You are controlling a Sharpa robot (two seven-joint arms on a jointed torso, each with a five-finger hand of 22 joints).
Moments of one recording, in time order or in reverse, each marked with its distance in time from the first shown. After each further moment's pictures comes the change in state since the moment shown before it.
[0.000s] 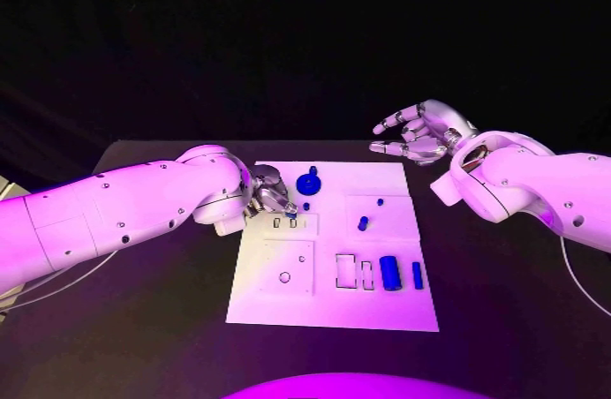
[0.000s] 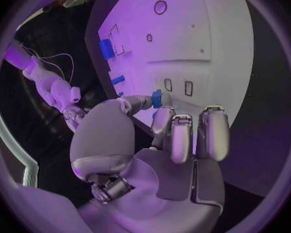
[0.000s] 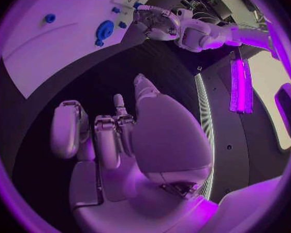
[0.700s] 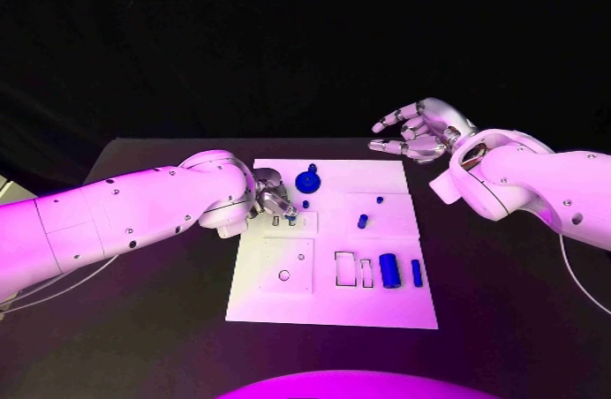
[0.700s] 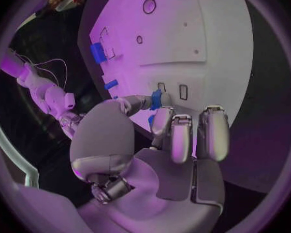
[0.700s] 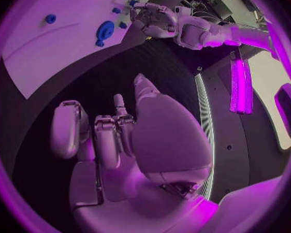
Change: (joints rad) left arm -0.014 0.018 -0.009 -0.007 -0.052 -0.014 -0.026; left_hand -0.004 -0.004 -0.001 -0.001 0.019 0.004 0.000 0.002 0.007 0.007 0.000 0.000 0.011 -0.004 -0.003 0.000 0.000 0.000 0.000 0.000 0.000 0.001; right arm -0.001 0.001 0.000 -0.001 -0.002 0.000 0.000; right_hand 0.000 0.000 0.000 0.000 0.000 0.000 0.000 0.000 0.000 0.000 0.000 0.000 0.000 0.000 0.000 0.000 0.000 0.000 0.000 0.000 0.000 0.000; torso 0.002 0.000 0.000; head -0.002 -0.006
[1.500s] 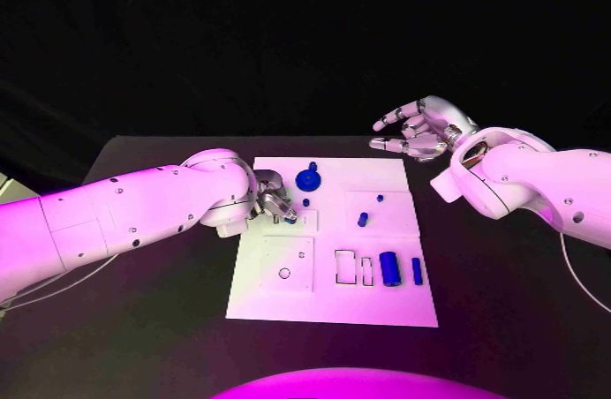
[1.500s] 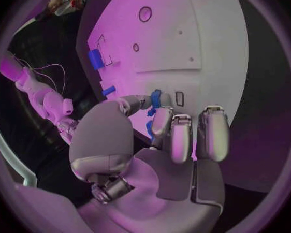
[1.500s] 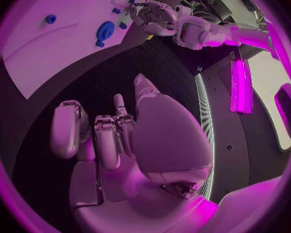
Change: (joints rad) left arm -0.005 0.009 0.001 -0.006 -0.018 0.048 -0.020; left_hand -0.013 -0.013 0.008 -0.008 0.000 0.013 -0.008 0.001 0.007 0.000 0.000 0.000 -0.003 0.000 0.000 0.000 0.000 0.000 0.004 -0.004 0.000 0.000; right arm 0.000 0.000 0.000 0.000 -0.001 0.002 0.000; right_hand 0.000 0.000 0.000 0.000 0.000 0.000 0.000 0.000 0.000 0.000 0.000 -0.004 0.001 0.000 0.000 0.000 0.000 0.000 0.000 0.000 0.000 0.000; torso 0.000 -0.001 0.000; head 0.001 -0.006
